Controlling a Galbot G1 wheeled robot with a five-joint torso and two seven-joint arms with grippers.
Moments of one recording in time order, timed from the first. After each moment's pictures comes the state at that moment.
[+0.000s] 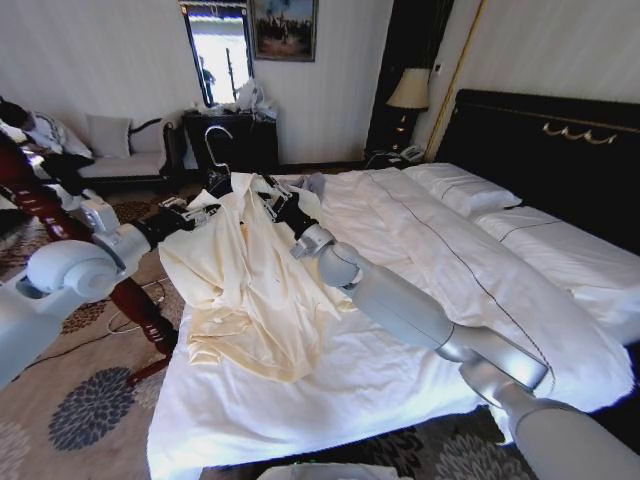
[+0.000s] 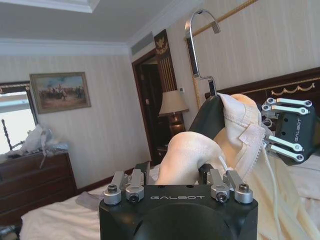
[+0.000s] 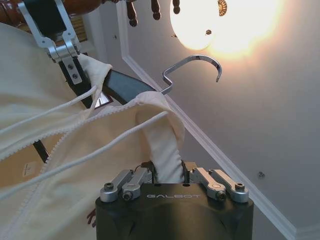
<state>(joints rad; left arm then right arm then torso) 0.78 -0.29 -0.35 -1.97 -1.14 0.14 0.09 -0.16 1.19 -0.47 1.63 -0.25 -0.06 0.23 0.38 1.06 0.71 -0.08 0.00</state>
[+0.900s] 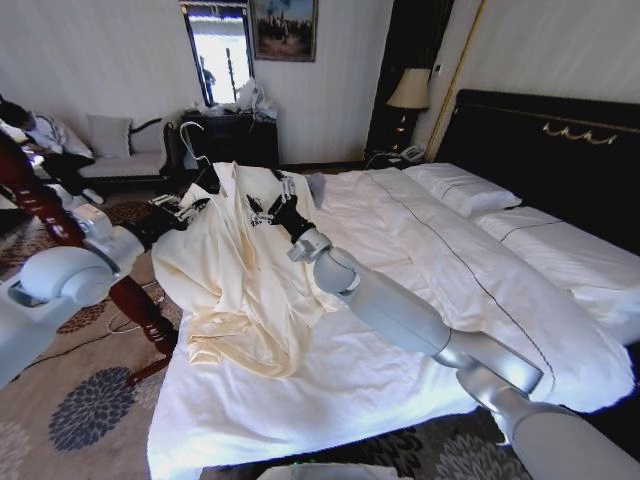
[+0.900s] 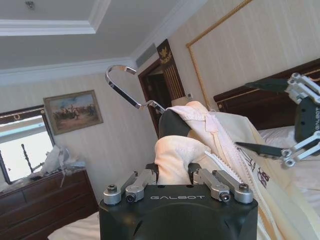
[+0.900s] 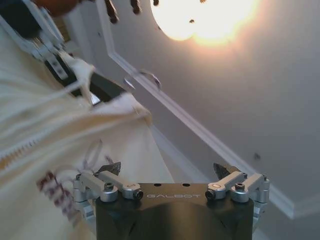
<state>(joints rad) 0.88 -0.25 -0.43 -1.99 -1.04 0.07 0.05 -0.22 1.16 -0.42 1.69 -0.16 -0.10 0.26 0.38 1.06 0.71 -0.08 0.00</state>
